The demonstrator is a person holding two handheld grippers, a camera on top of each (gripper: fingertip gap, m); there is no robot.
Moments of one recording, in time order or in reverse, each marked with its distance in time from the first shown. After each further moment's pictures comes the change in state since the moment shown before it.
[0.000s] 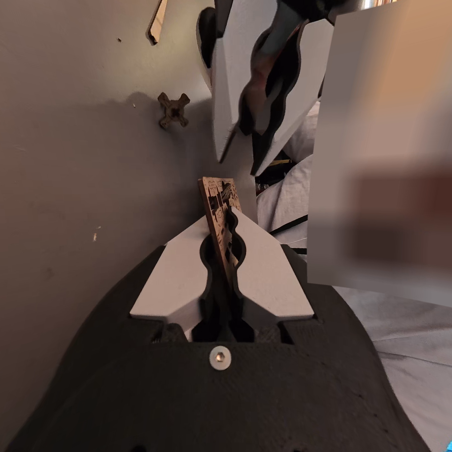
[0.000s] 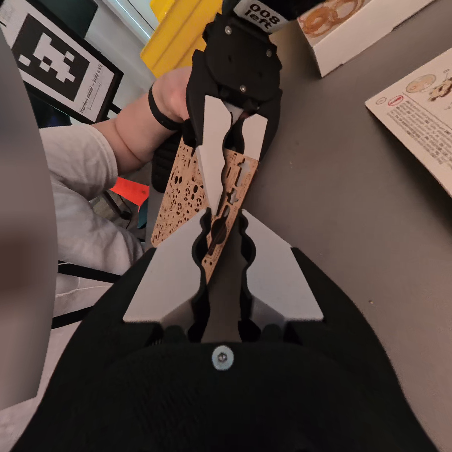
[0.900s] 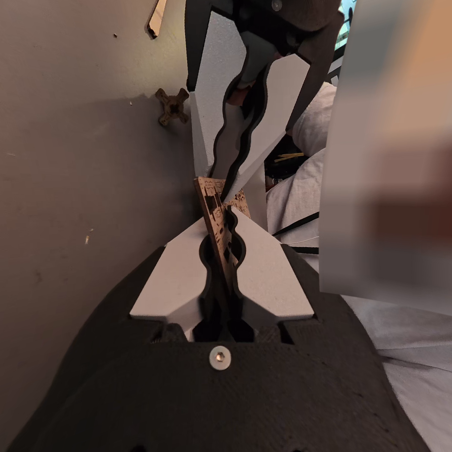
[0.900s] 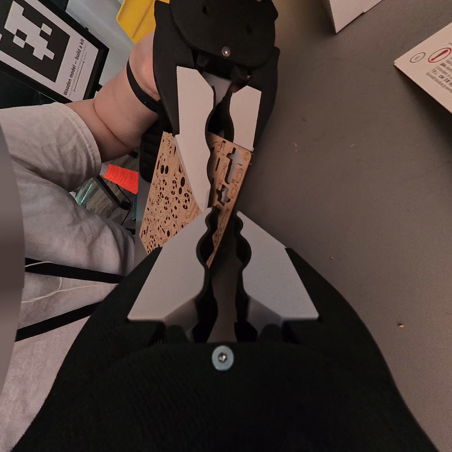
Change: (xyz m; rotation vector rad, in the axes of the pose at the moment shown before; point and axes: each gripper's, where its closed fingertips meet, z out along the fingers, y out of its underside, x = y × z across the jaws) left arm -0.001 0.003 0.004 -0.023 -0.059 0.038; right arm 0.009 0.019 0.023 -0.065 0.004 0.016
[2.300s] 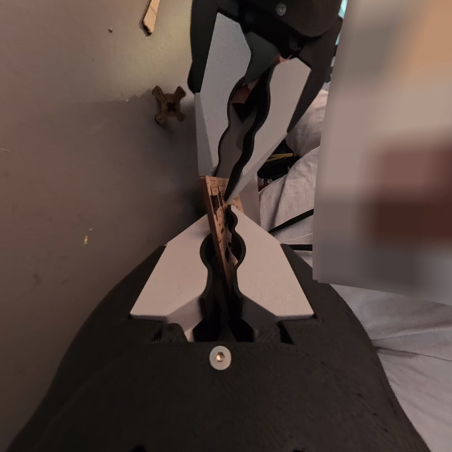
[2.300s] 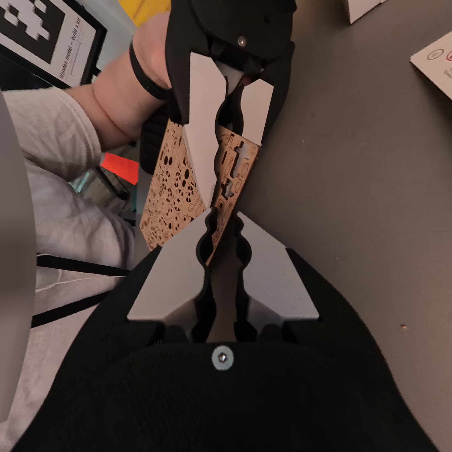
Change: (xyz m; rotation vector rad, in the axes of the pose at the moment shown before) left arm 0.001 0.001 -0.001 -0.002 0.042 -0.018; right arm -0.004 0.004 0.000 -0.037 -0.006 -0.026
